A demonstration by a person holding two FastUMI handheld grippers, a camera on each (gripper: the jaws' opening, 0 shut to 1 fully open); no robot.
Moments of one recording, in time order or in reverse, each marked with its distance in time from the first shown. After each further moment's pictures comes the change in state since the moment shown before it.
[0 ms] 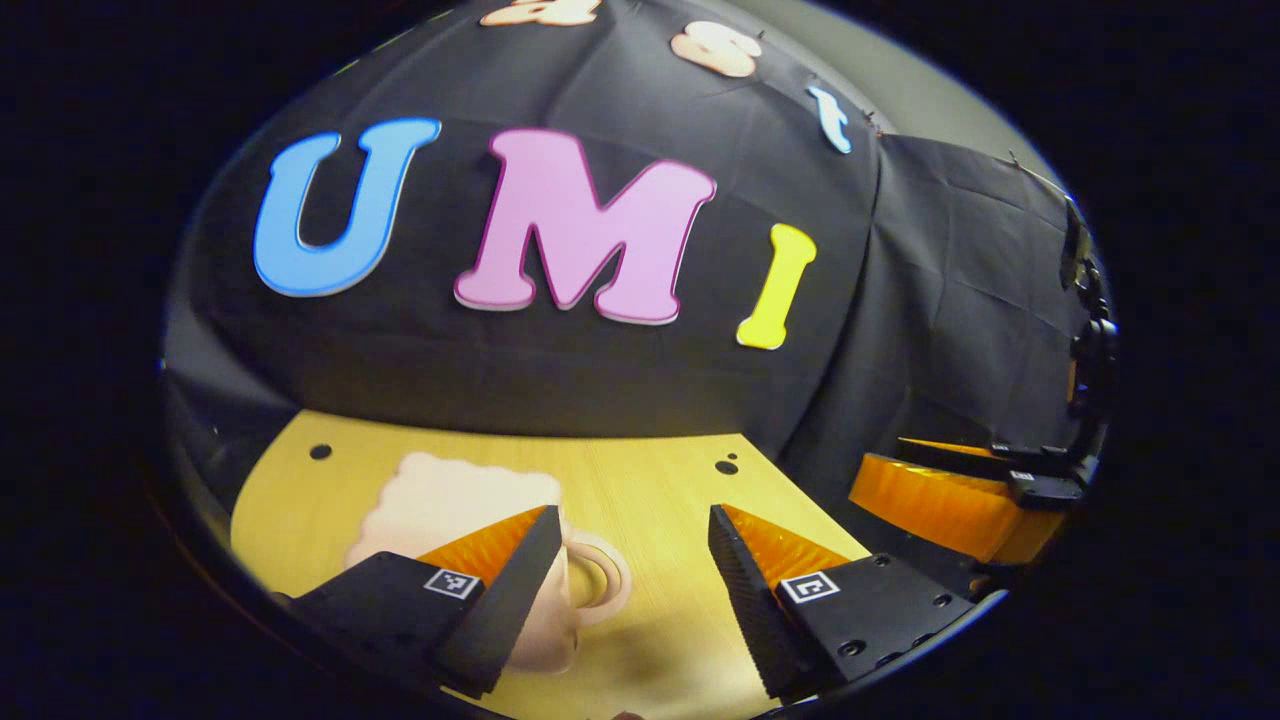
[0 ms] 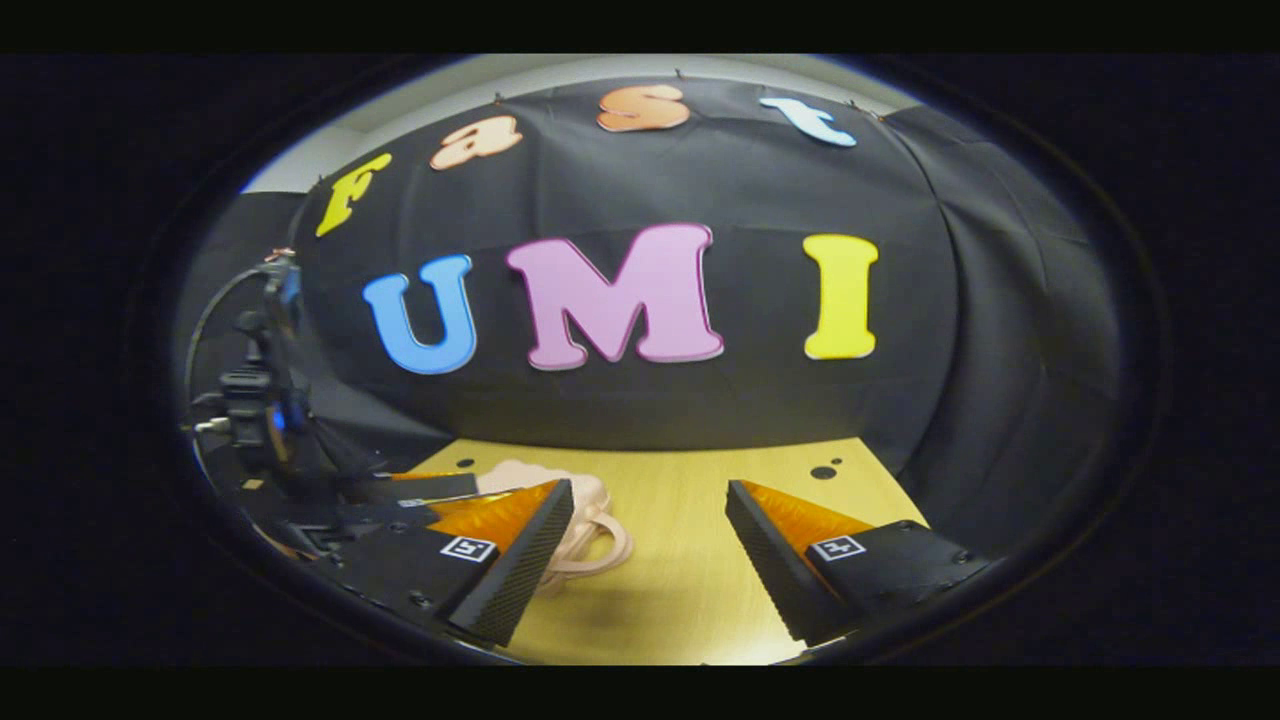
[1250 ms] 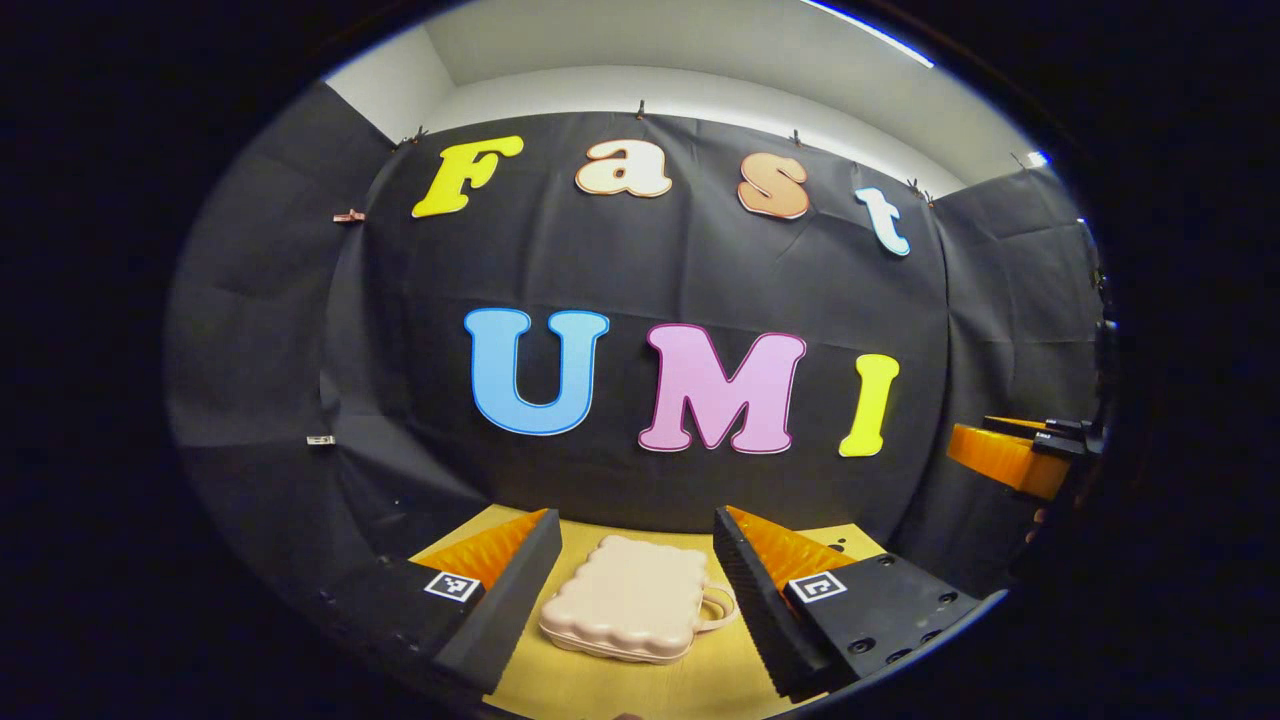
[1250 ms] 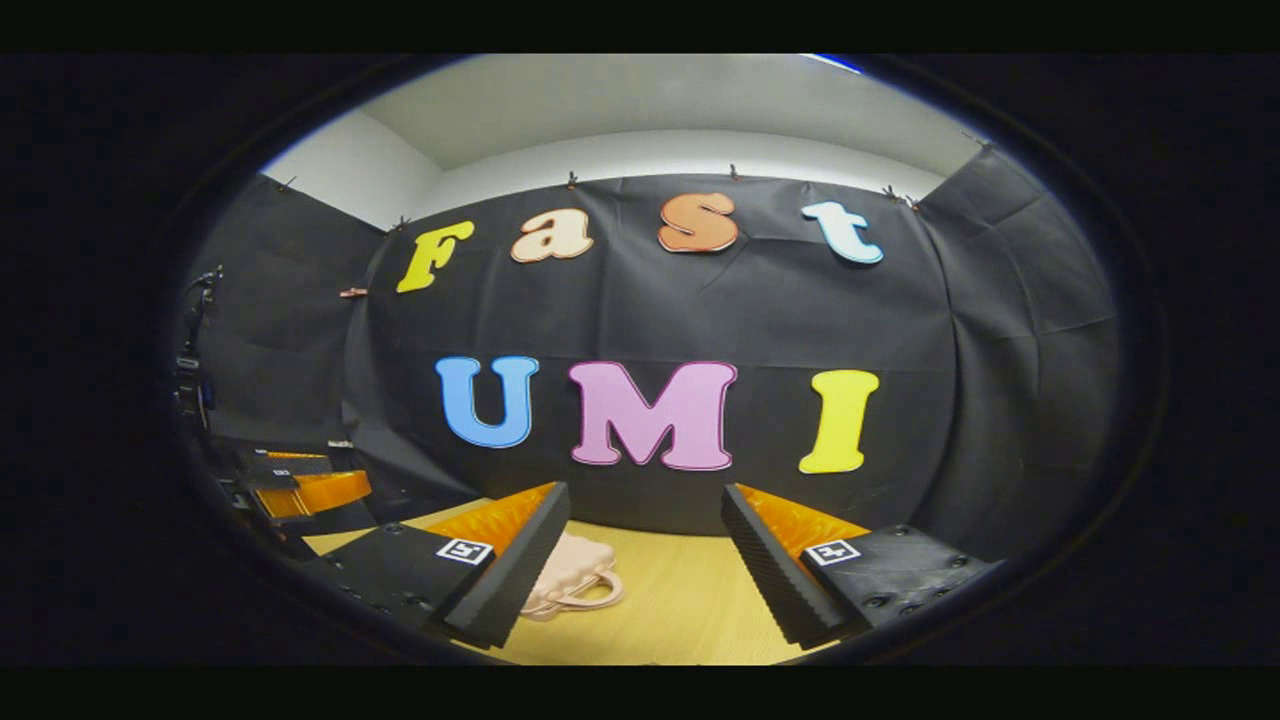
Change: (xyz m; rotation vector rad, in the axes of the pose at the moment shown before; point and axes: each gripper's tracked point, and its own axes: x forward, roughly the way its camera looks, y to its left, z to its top) left arm -0.129 -0.054 -0.012 -0.008 -0.256 0.425; right arm -0.104 -0.003 0.089 -0.108 -0.292 0.101
